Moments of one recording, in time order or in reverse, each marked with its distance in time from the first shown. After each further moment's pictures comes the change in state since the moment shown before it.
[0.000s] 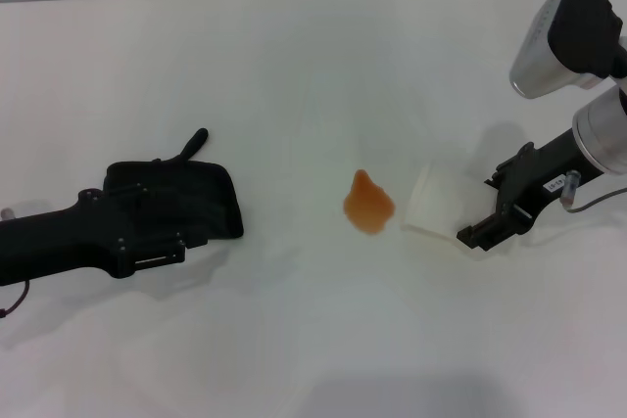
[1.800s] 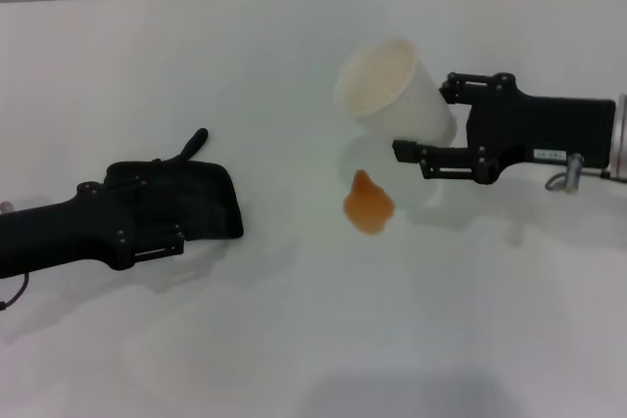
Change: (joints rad) left arm -0.008 0.001 0.000 0.000 -0.003 -0.019 0.002; right arm -0.251 0.000 0.088 0.185 0.889 0.163 -0.875
